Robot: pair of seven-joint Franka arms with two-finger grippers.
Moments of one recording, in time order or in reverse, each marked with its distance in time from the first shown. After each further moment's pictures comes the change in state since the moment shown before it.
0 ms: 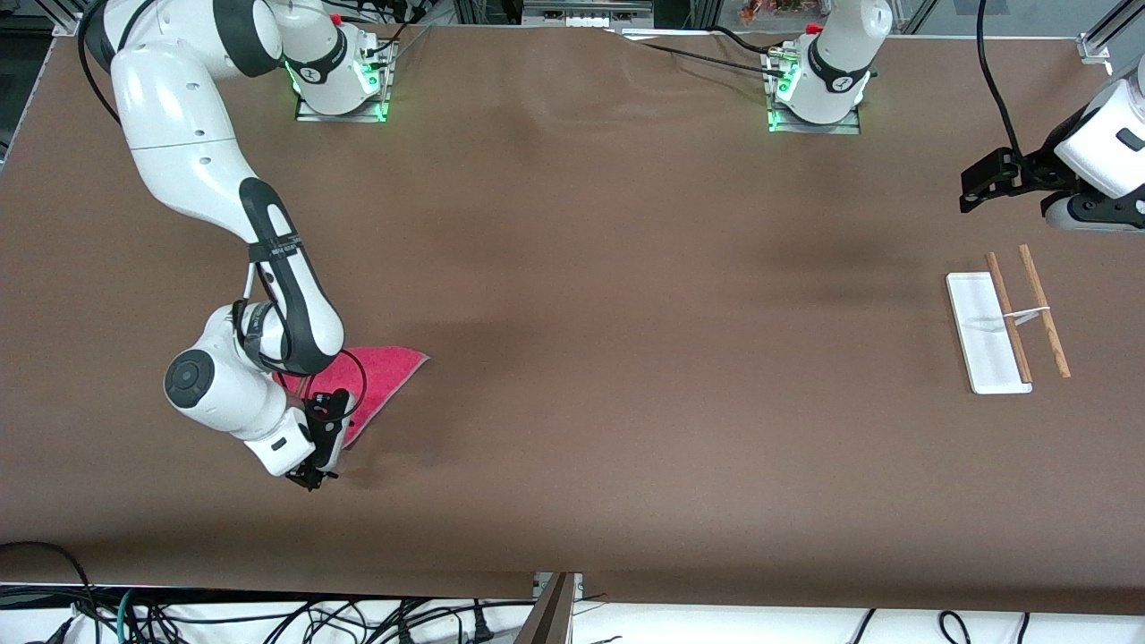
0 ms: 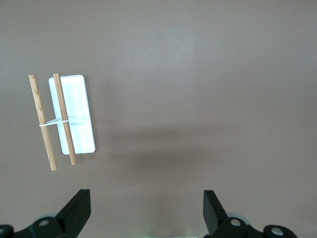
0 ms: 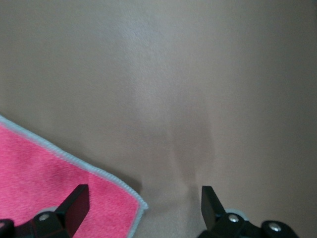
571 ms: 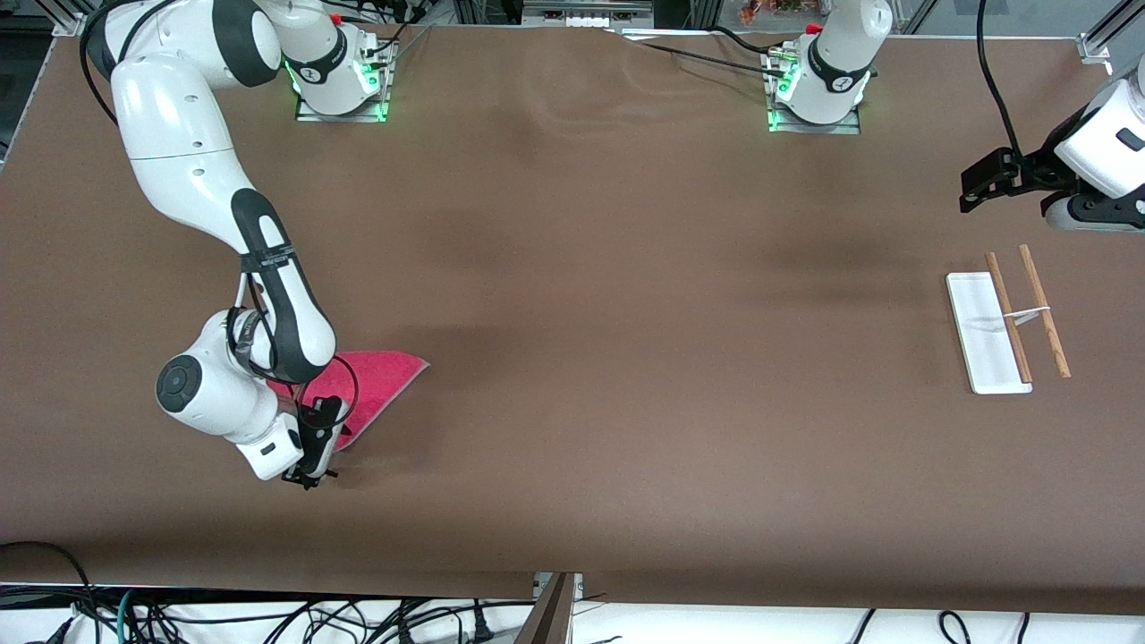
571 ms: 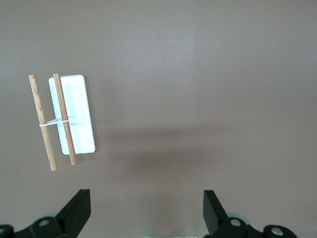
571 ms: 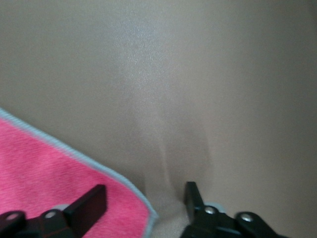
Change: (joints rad) left arm 0.000 0.000 0.000 0.000 0.000 0.000 0.000; right arm -0.019 0.014 0.000 0.012 0.070 -0.004 -0.004
